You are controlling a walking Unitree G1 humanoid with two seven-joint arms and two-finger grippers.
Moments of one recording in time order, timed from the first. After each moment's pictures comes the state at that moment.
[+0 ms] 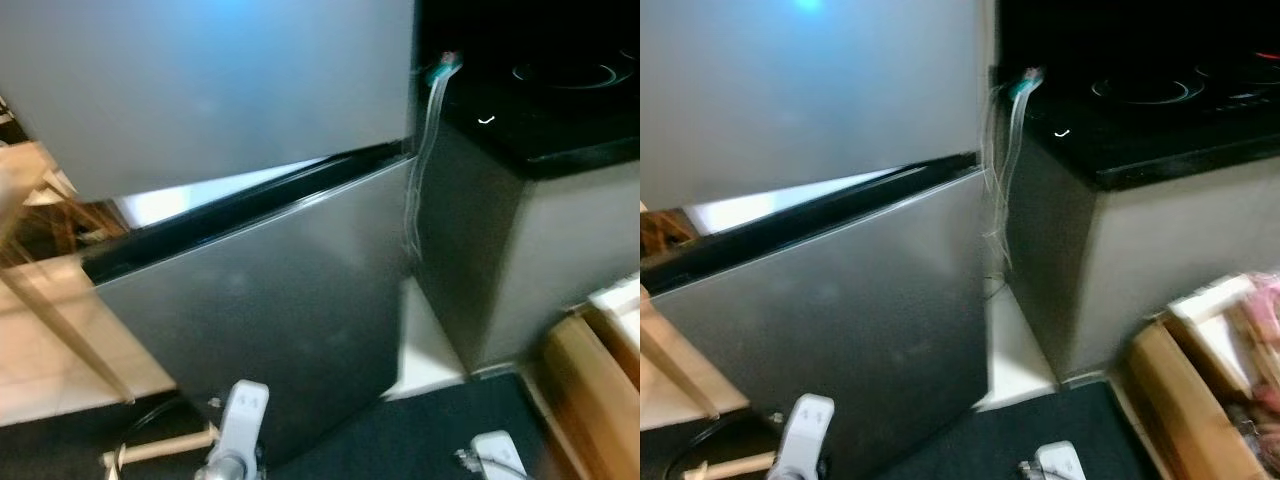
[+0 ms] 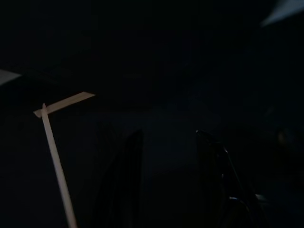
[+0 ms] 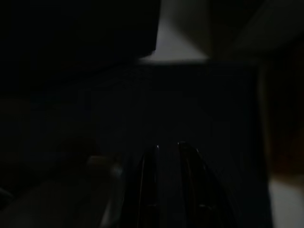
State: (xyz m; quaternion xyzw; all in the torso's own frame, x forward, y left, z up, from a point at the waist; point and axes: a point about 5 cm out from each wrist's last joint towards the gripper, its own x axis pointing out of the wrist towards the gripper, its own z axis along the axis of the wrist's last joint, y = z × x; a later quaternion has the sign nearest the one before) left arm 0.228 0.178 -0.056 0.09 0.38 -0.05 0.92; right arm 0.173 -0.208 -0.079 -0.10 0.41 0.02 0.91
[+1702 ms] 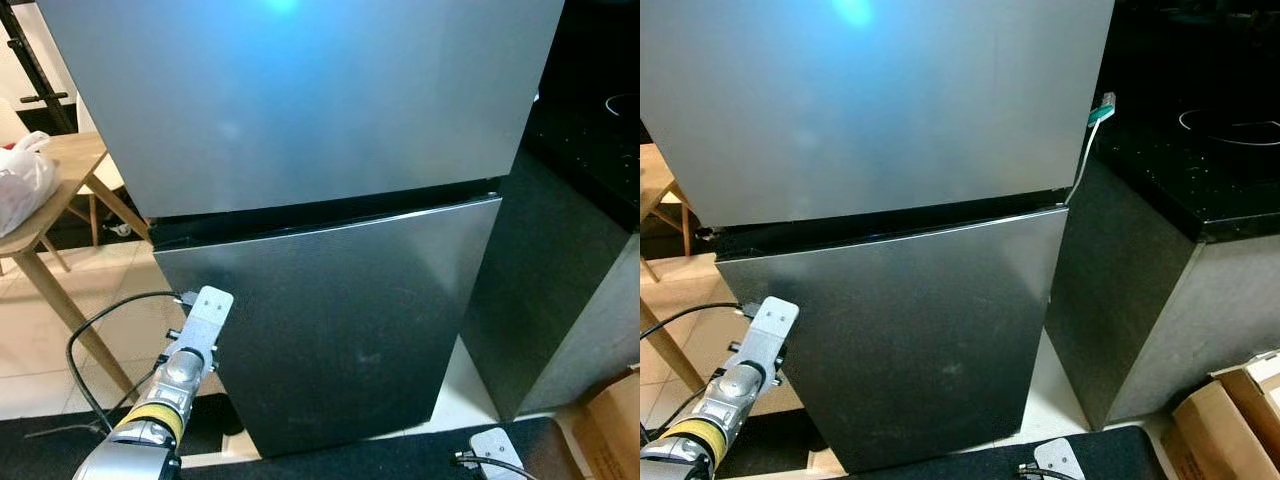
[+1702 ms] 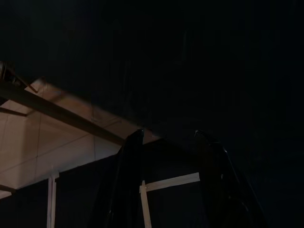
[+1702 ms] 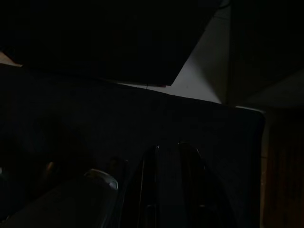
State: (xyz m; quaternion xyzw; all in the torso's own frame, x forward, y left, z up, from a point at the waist) left arm 0.321 0.246 0.040 0.23 0.25 0.03 0.94; right arm 0.171 -0.217 -0.078 -0.16 0.41 0.06 0.89
